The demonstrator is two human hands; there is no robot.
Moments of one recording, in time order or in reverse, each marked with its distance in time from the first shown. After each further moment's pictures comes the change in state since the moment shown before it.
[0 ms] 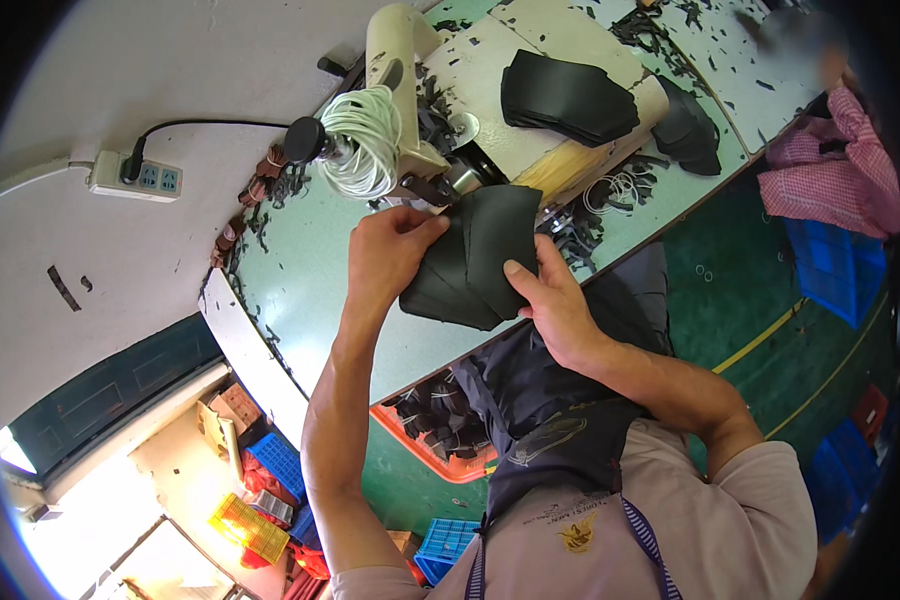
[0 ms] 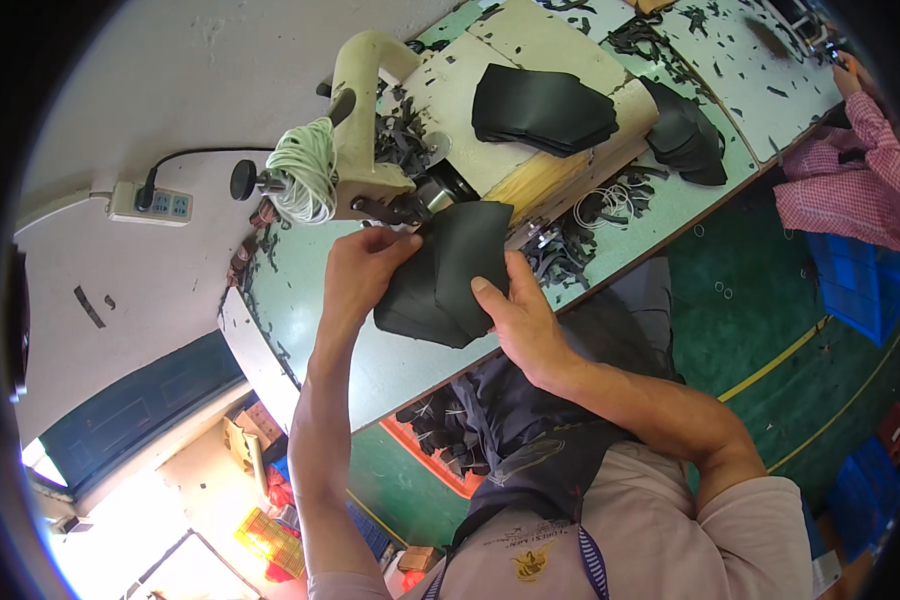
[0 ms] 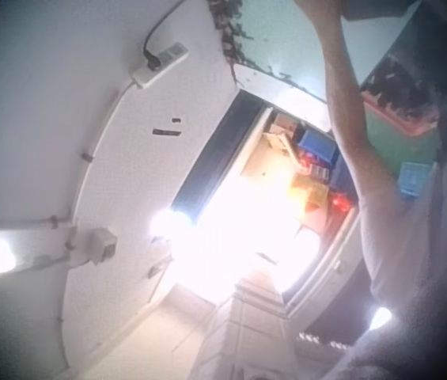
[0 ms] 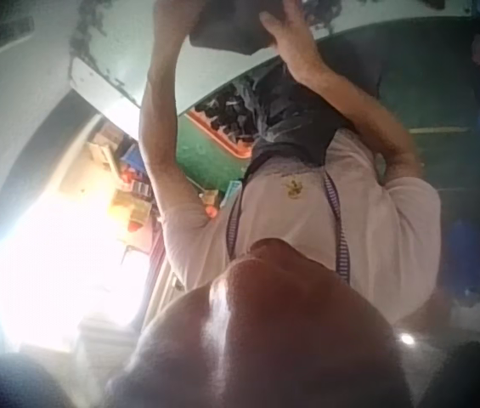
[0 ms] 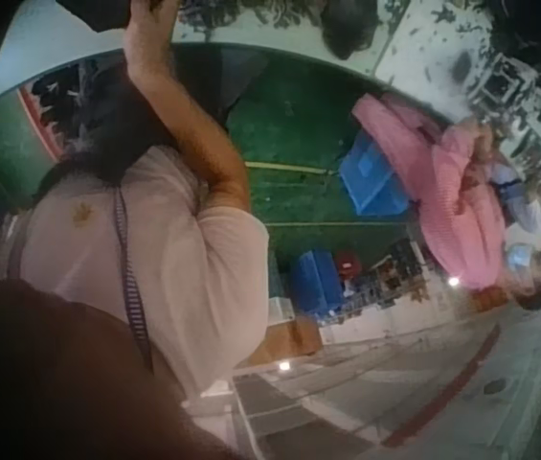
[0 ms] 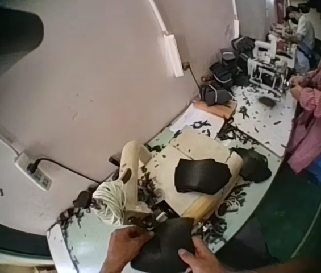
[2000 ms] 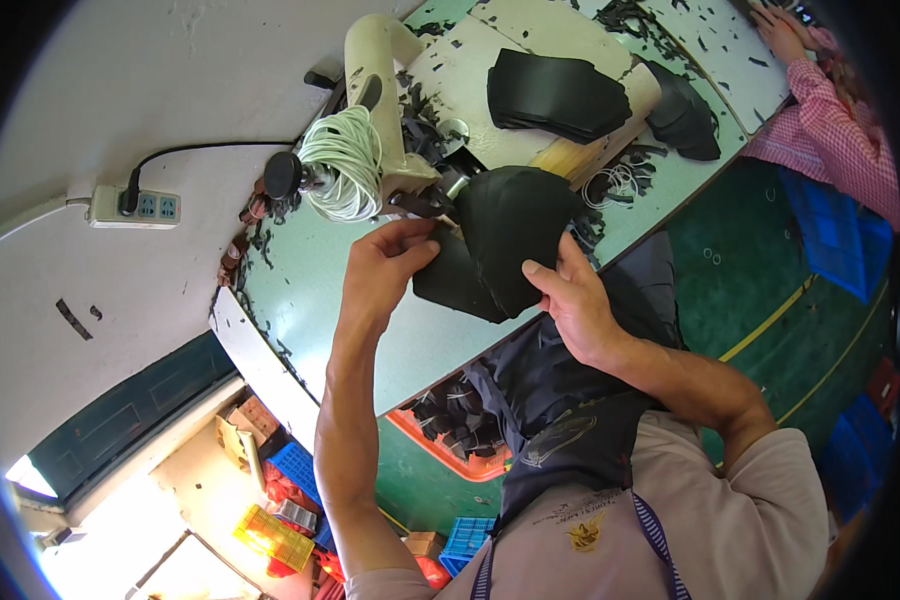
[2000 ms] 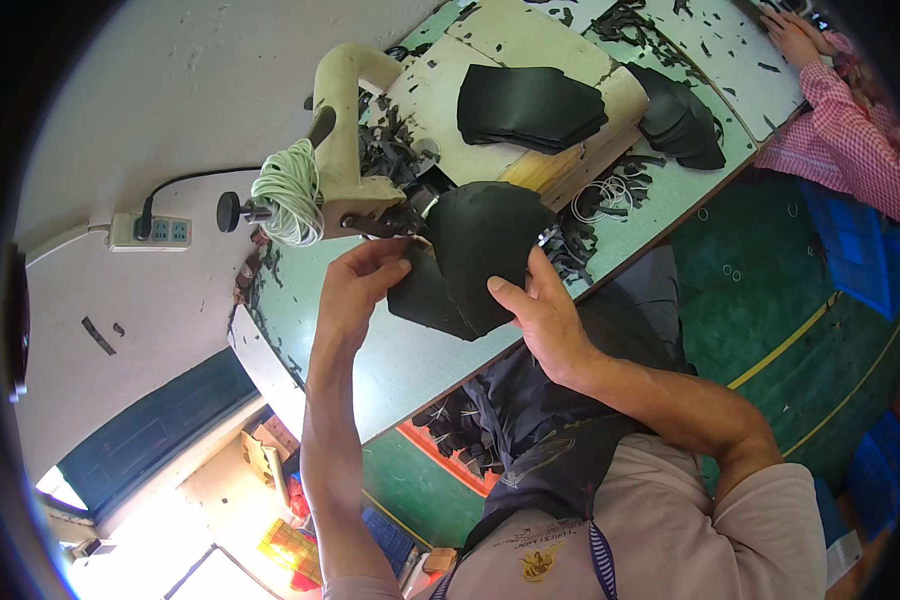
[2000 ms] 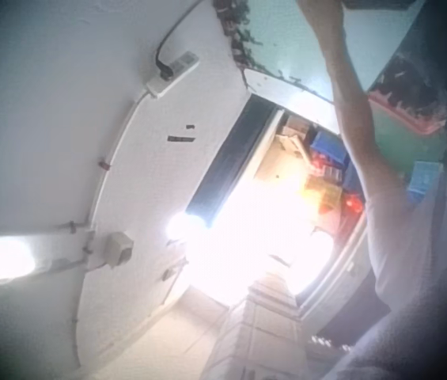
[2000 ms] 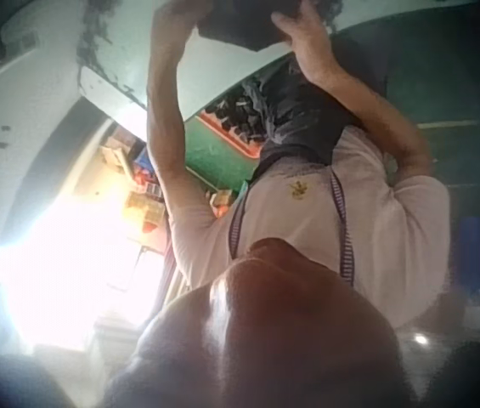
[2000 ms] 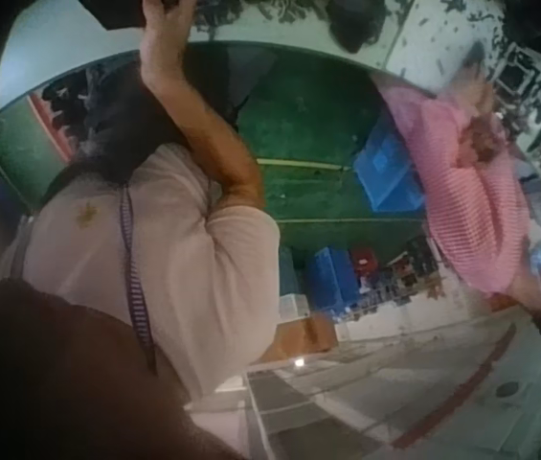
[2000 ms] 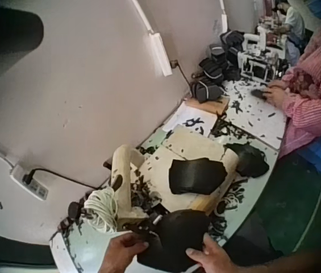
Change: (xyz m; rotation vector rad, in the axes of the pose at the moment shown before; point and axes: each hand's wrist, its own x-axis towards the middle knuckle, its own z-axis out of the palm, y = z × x) left_hand 0.003 -0.025 0.008 -0.541 -0.055 0.085; right_hand 0.000 -0.005 -0.012 0.217 -0.038 -0.085
